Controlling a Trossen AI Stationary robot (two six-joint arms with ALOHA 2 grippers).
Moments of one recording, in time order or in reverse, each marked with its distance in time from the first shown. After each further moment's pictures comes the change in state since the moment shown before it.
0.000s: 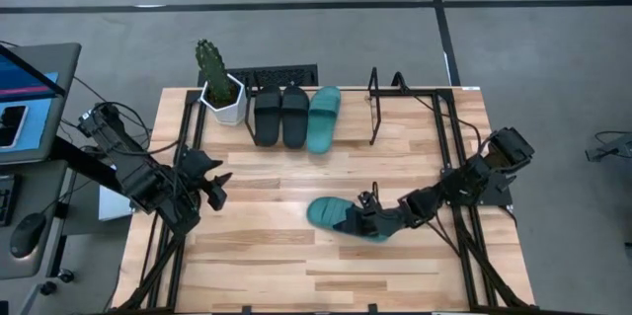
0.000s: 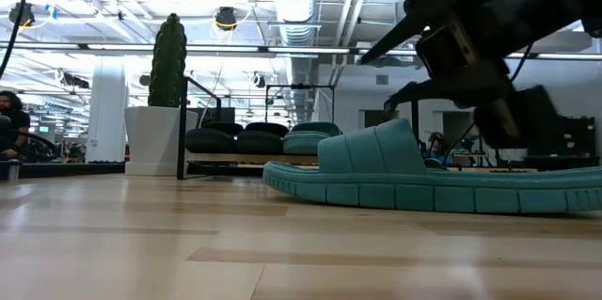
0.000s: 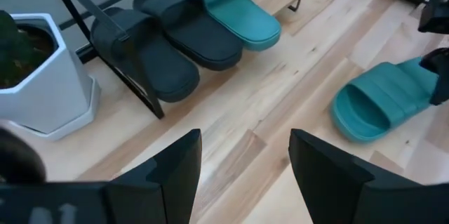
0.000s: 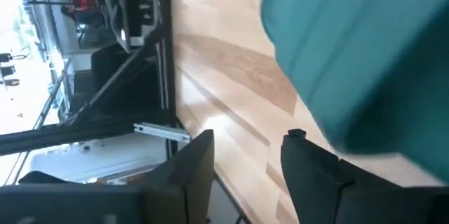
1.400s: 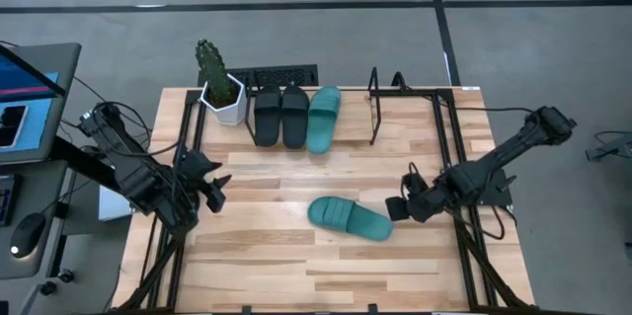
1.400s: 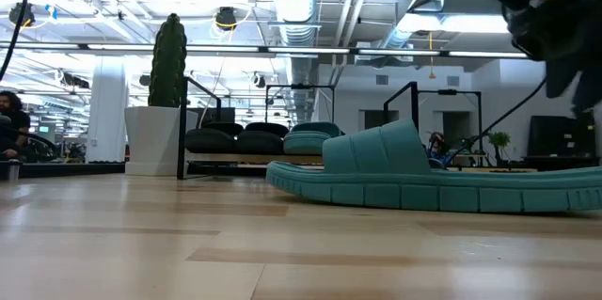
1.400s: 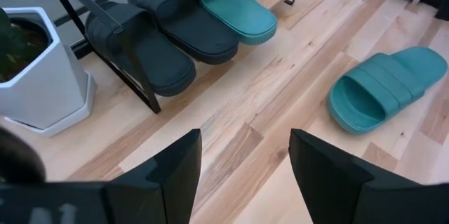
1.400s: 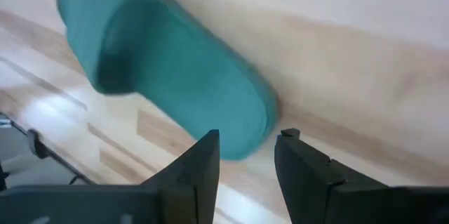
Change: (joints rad) left arm -0.023 0.001 0.000 -0.008 0.015 -0.016; right arm 0.039 -0.567 -0.002 -1.160 -0.195 0.068
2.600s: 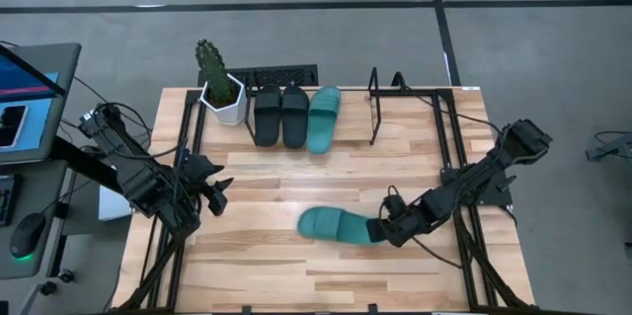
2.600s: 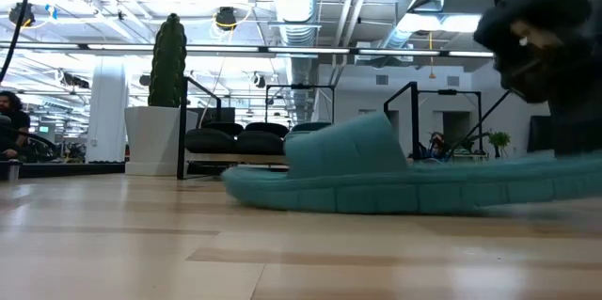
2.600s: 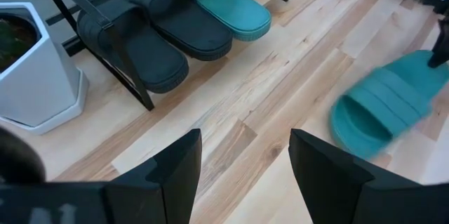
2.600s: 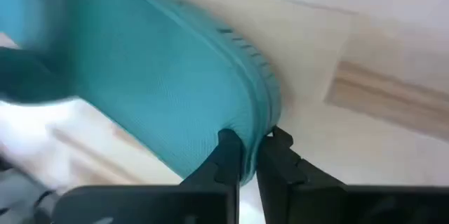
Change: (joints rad) left arm 0.000 0.021 0.000 0.036 0.009 0.011; right arm 0.060 0.405 0.044 0.308 -0.037 0.103
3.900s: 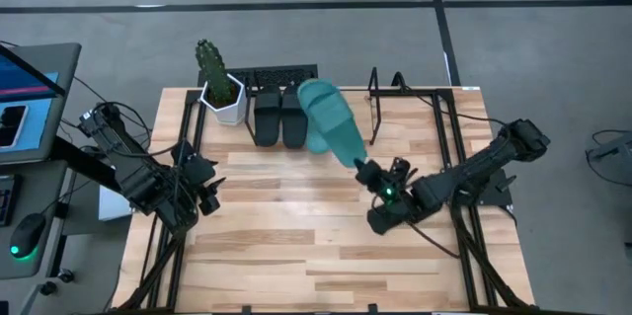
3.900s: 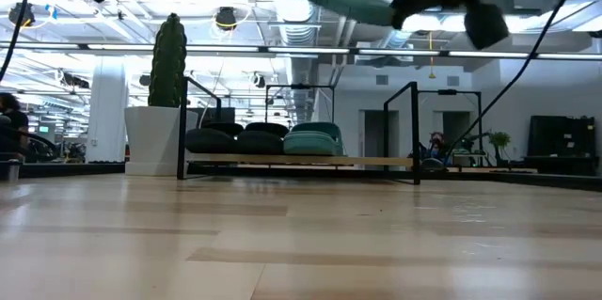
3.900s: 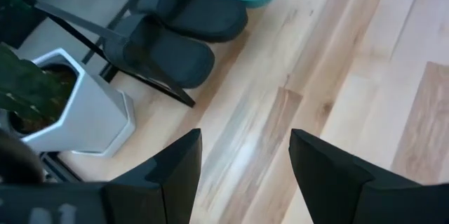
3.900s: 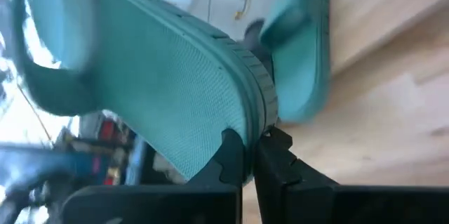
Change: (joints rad) left arm 0.000 -0.014 0.000 -0.114 0.069 0.297; right arm -0.104 -0.003 0.336 -0.188 1.093 0.249
